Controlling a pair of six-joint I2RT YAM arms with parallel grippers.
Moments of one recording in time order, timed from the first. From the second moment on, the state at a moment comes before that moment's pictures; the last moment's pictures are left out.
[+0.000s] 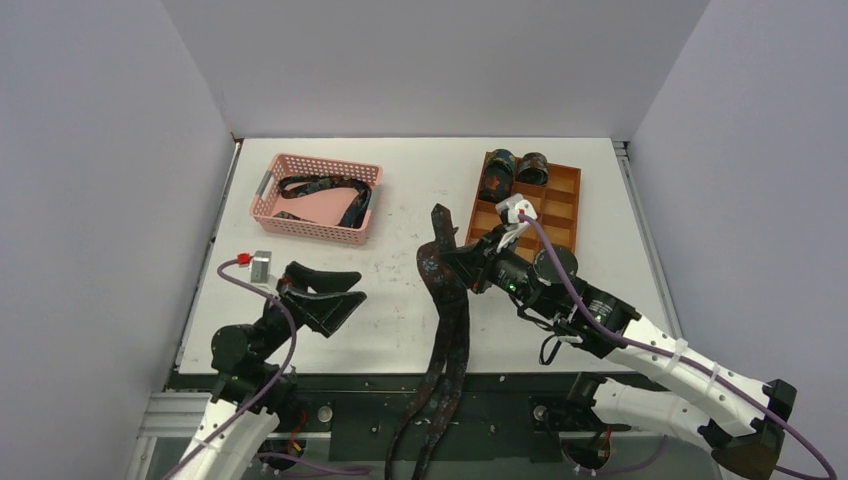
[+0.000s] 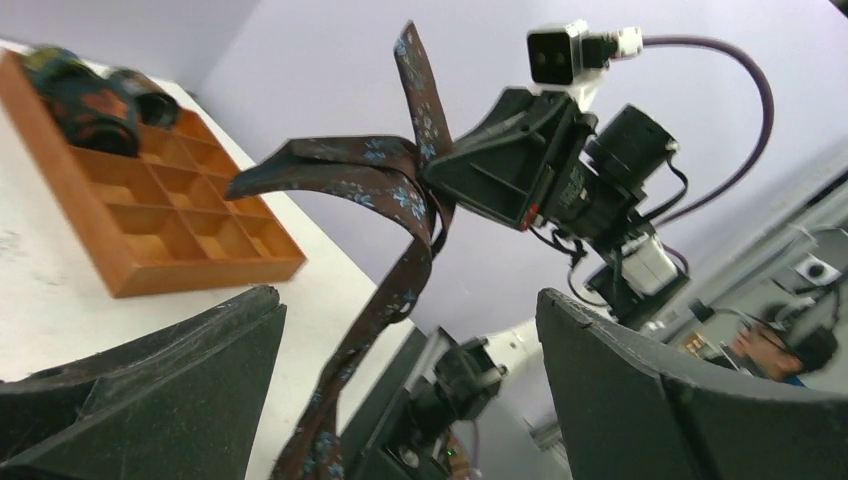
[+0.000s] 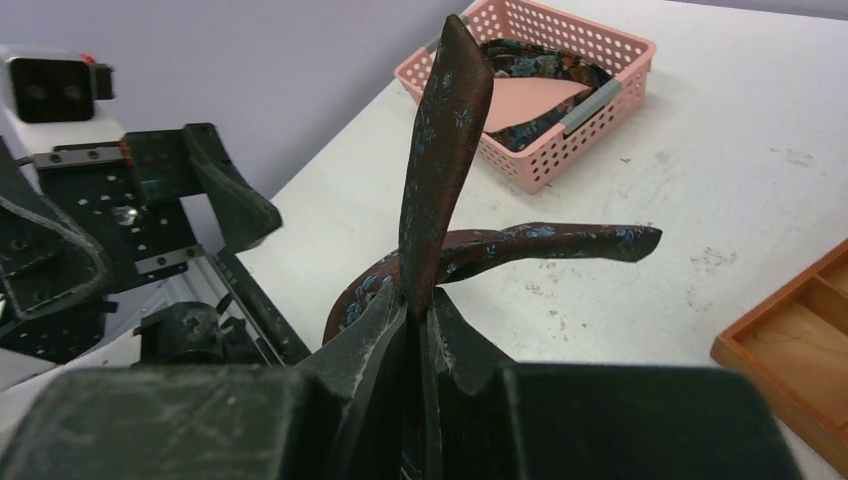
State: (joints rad) left arm -0.35 0.17 0.23 0.37 0.48 -1.06; right arm 0.96 0.88 0.89 -0.11 0.09 0.40
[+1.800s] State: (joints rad) left arm -0.82 0.74 0.45 0.70 0.65 -0.64; right arm 0.80 0.74 0.79 0.09 -0.31 0.74
